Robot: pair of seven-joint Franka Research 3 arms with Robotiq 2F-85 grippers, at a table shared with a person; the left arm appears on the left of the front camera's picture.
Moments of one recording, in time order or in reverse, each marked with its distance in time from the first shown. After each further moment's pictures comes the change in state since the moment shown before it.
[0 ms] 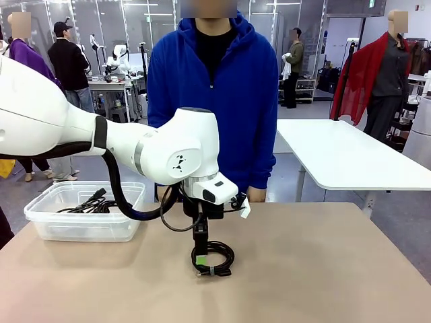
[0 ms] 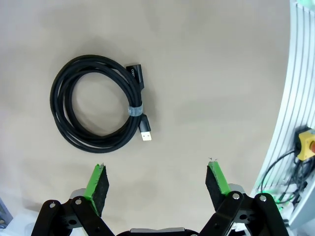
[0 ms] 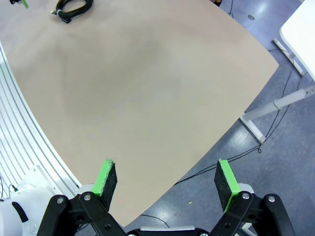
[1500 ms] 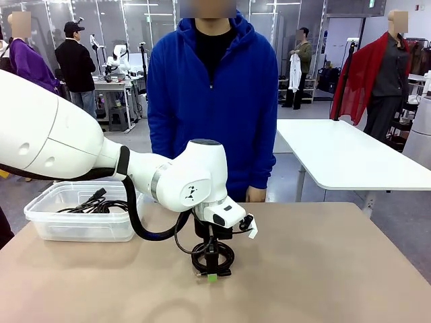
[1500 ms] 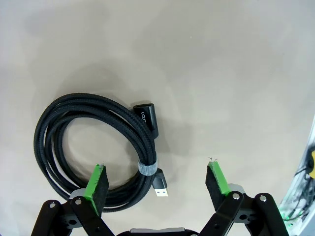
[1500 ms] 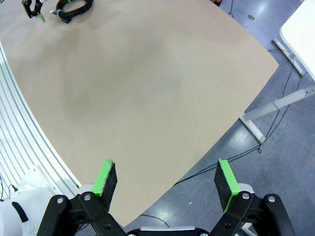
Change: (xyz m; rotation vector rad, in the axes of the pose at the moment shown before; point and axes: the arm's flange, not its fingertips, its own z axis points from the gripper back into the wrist) left arm 0.021 0.020 -0.071 -0.017 -0.023 -0.020; right arm 0.000 0.000 0.000 0.000 0.000 0.000
